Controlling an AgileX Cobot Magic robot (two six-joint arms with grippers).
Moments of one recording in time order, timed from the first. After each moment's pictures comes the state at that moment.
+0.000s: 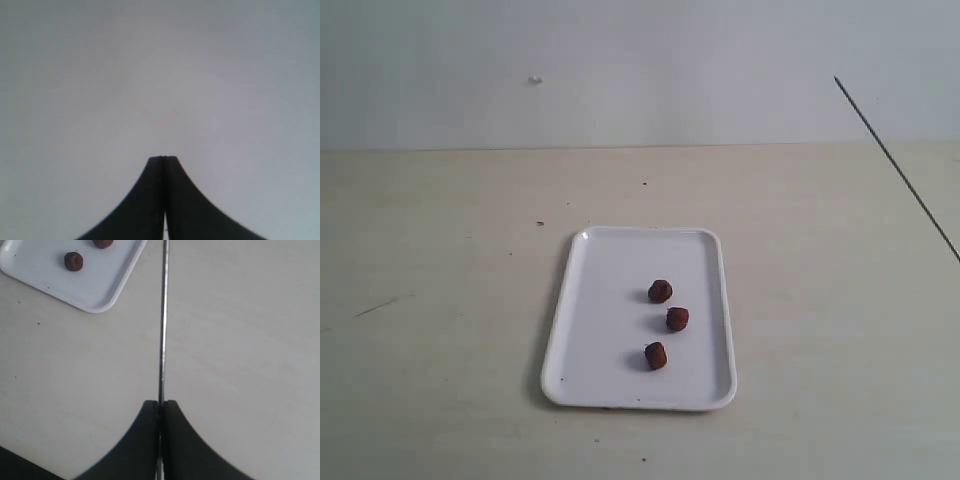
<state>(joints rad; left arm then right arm) -0.08 0.01 0.00 -0.94 -0.53 -0.48 0.02 0.82 -0.72 0.22 1.09 -0.26</state>
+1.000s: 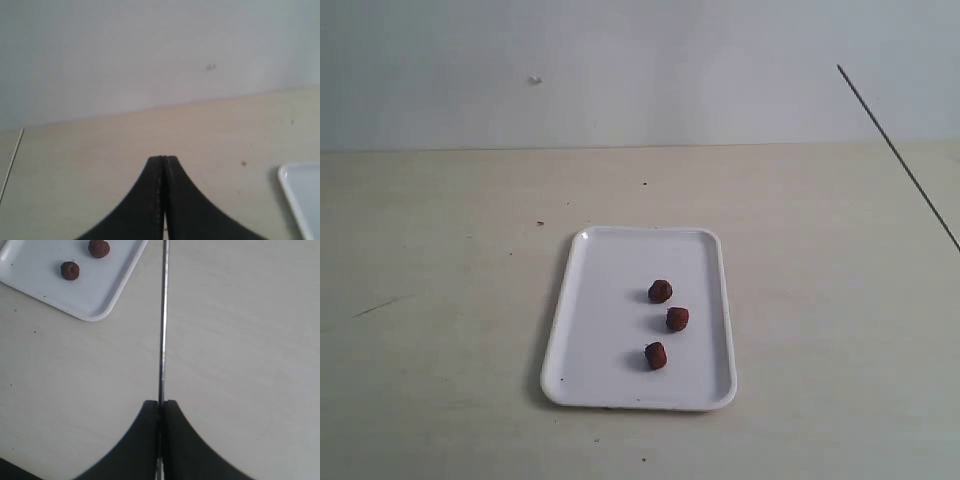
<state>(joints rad) -0.08 1.11 -1.22 -0.03 0.67 0.10 0.02 0.82 -0.72 0.22 1.07 -0.26</state>
